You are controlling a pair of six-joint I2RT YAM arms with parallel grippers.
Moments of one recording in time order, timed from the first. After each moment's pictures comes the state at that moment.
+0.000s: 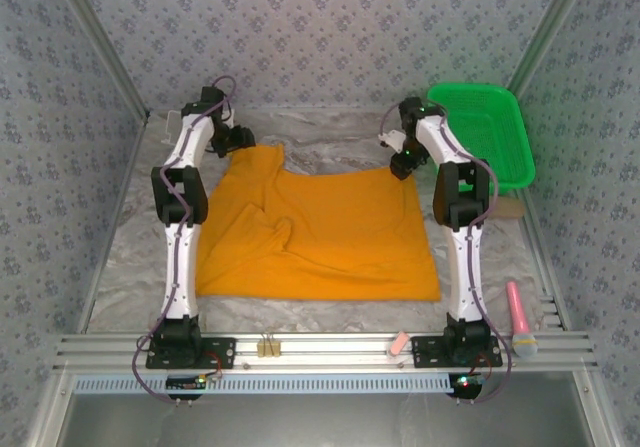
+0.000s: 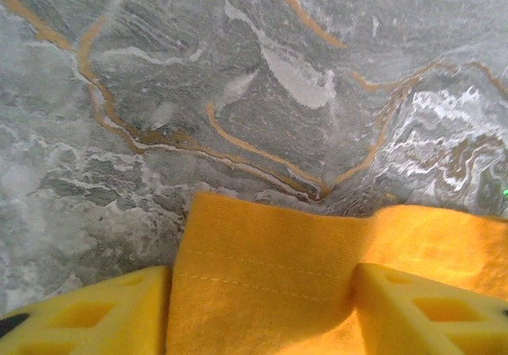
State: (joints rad) left arm -0.06 2.67 2.53 -1.07 0.27 -0.26; right arm 0.13 2.47 2.20 -1.13 0.05 -0.67
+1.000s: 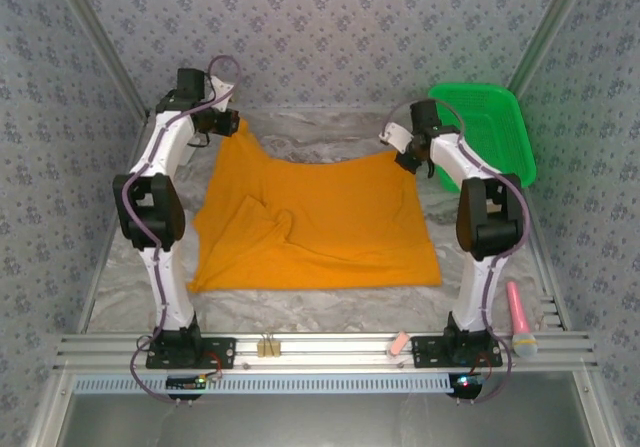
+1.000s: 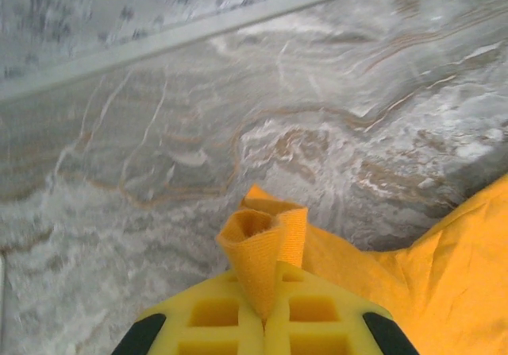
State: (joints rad) left arm -0.06 2.10 1.96 -0.73 0.36 0.24; right arm 0.14 1.98 1.55 -0.57 -0.04 -0.86
